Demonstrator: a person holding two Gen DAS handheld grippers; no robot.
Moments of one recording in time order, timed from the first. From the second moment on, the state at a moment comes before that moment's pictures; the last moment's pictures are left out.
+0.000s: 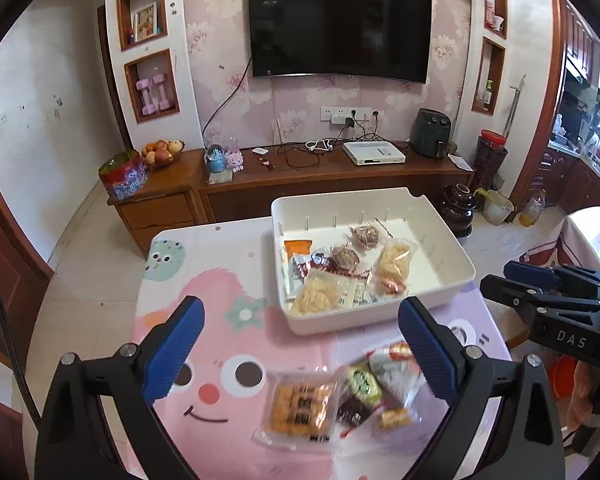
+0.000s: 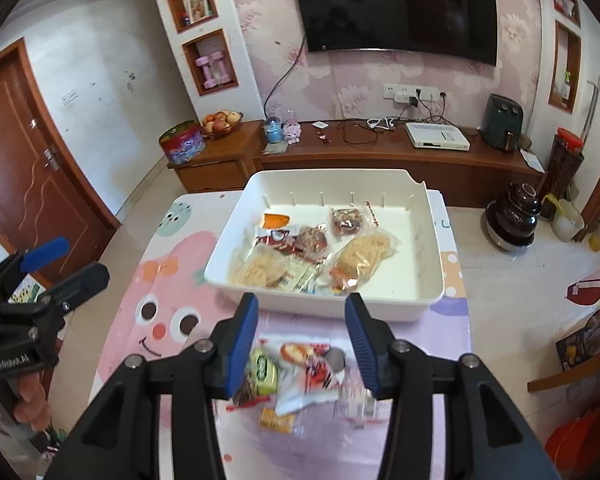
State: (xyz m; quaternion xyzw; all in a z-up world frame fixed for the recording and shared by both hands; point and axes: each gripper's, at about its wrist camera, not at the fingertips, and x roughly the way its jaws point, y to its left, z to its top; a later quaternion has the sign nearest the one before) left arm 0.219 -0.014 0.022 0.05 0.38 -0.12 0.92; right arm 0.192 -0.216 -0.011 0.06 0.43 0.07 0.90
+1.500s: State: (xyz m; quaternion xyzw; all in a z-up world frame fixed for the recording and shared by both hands) left arm 0.239 0.006 -0.210 0.01 0.56 -0.11 0.82; right arm 0.209 -0.185 -0.189 0.05 0.52 0.08 0.85
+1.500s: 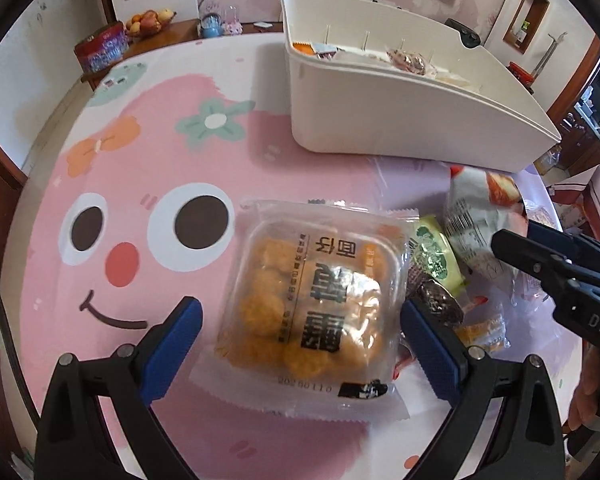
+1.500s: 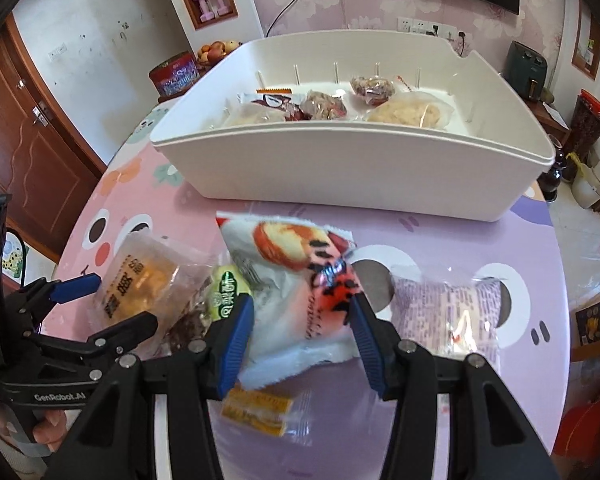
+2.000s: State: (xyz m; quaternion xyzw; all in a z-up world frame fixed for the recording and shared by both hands) left arm 0.262 0.011 -0.236 0.00 0.59 -0.10 0.80; right arm 0.230 -0.177 -0.196 -0.01 0.52 0.09 0.85
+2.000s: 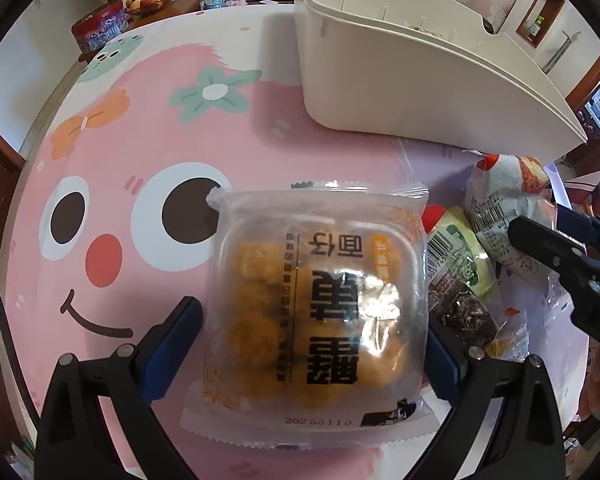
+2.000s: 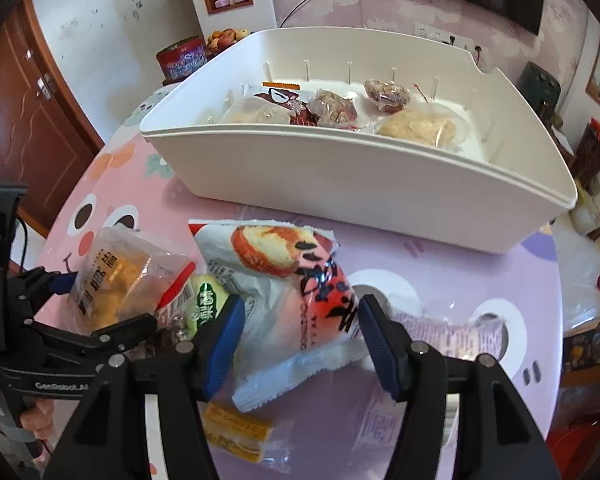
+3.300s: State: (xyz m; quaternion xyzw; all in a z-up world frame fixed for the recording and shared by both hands) left arm 0.236 -0.022 -0.039 0.02 0.43 -0.11 0.89; right arm 0.178 -0.196 -0.025 0.05 0.36 0.11 0.93
